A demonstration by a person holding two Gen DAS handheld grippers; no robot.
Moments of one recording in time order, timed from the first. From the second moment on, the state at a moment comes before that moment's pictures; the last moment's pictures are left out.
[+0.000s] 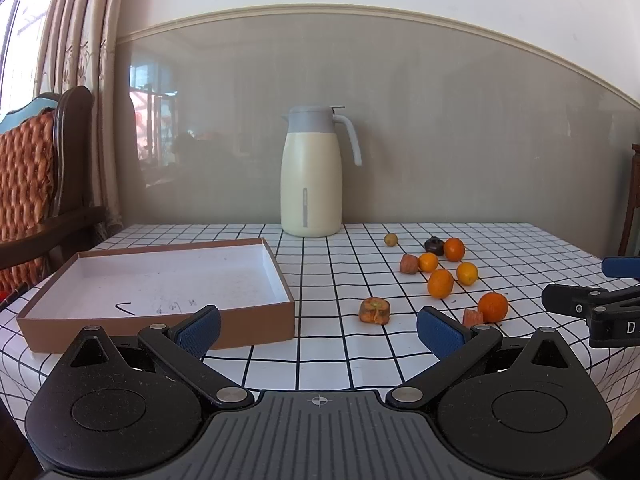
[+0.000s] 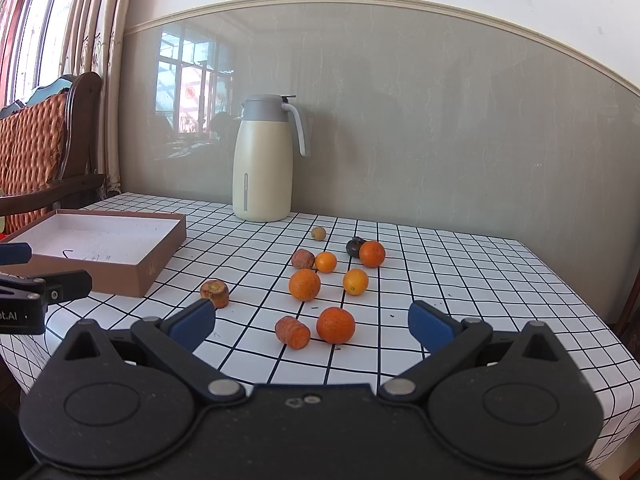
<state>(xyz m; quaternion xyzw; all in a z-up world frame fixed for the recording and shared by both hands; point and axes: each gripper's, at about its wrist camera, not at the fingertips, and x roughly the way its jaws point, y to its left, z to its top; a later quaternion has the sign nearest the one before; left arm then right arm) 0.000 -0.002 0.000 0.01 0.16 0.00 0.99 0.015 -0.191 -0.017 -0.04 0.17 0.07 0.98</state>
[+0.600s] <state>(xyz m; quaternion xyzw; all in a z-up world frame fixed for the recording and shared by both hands) 0.000 -0.001 -0.001 0.01 0.16 0.00 0.99 0.014 -0.190 -0.018 -0.04 0.17 0.07 0.98</state>
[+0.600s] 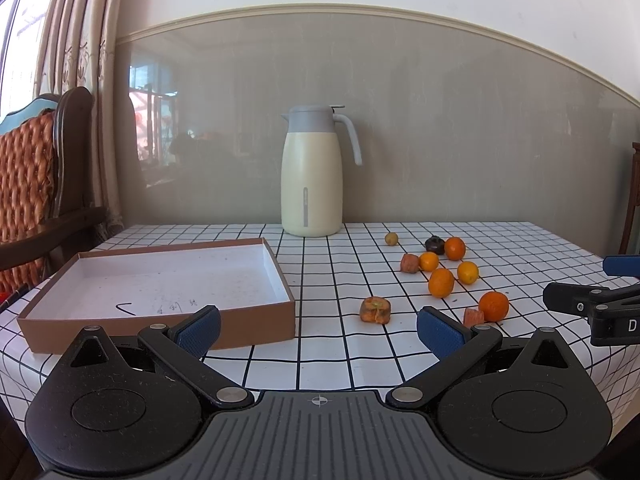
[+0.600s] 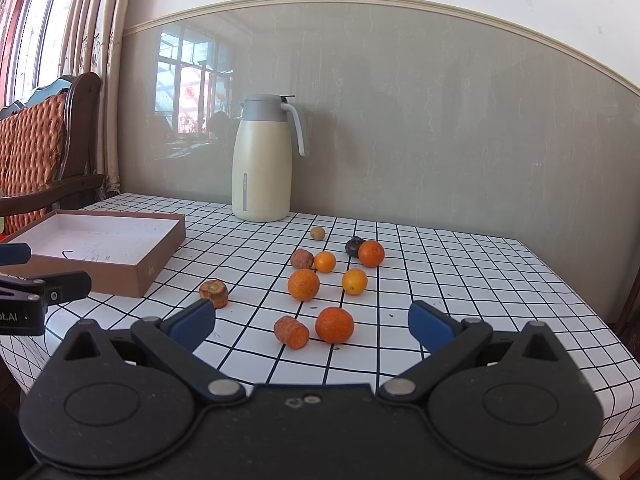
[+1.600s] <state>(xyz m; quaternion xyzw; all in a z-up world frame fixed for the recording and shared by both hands) 0.013 -0.010 -0.003 0.02 0.19 0.02 0.98 0.025 -0.189 -0.019 -0.07 0.19 0.07 0.98</state>
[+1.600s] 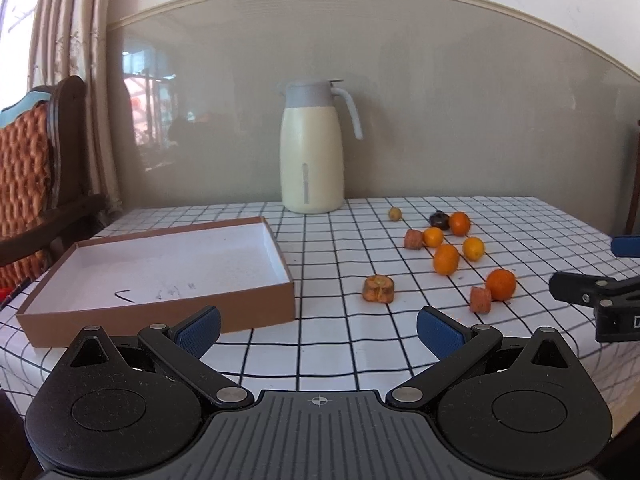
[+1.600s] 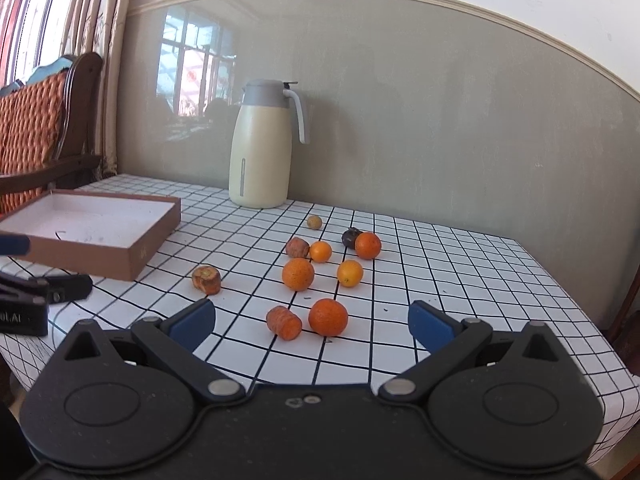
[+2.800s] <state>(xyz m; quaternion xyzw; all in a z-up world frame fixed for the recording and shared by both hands) 0.102 -0.050 -0.046 0.03 0.24 -0.05 0.97 0.116 -0.192 -0.069 -0.08 0.28 0.06 0.96</state>
